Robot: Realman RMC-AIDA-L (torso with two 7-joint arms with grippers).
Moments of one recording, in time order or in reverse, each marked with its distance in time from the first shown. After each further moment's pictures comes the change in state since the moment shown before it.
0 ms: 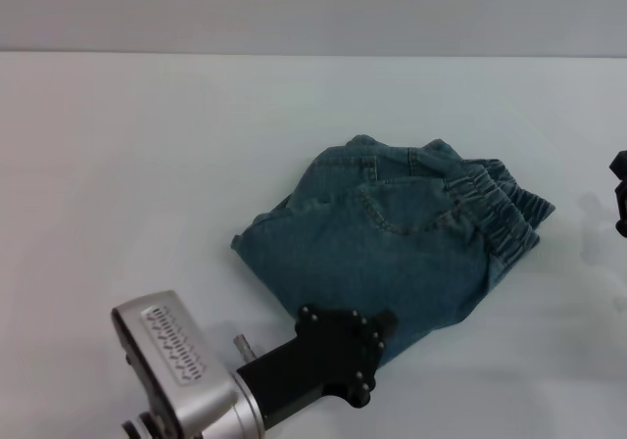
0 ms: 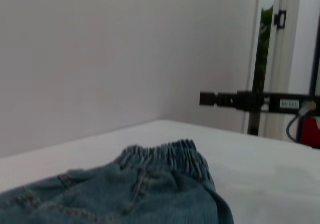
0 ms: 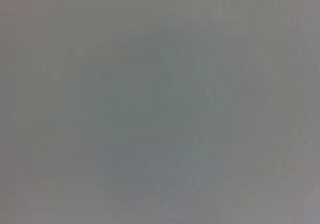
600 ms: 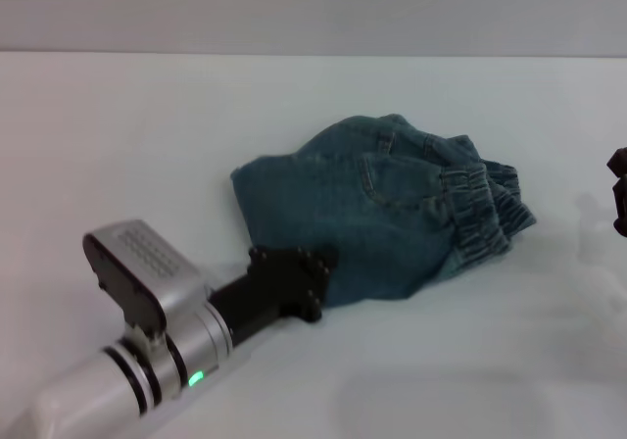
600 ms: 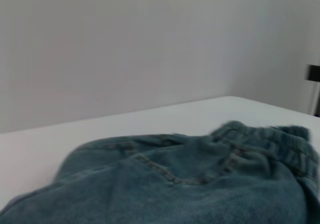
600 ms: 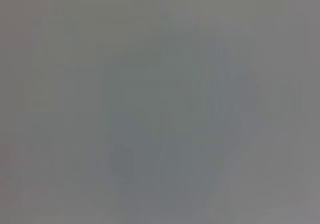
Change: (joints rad) left arm -0.076 0.006 -0.148 0.064 0.001 -0.128 -0.133; right arm -0.004 0.004 -0.006 0.005 0.005 0.014 0.006
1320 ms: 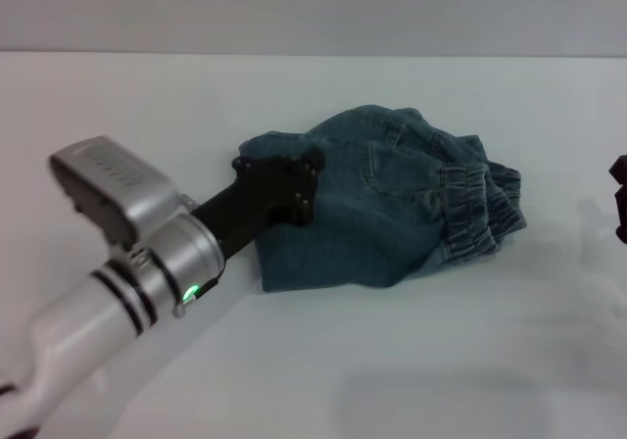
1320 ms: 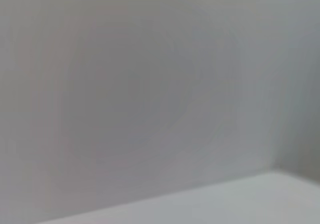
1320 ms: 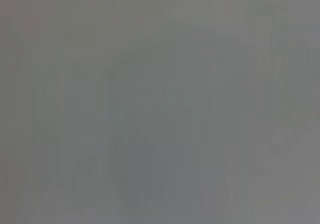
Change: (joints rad) left arm -0.105 0.006 -0.165 0.056 0.000 0.073 -0.078; right arm -0.018 0.005 -0.005 0.001 0.001 0.016 0.004
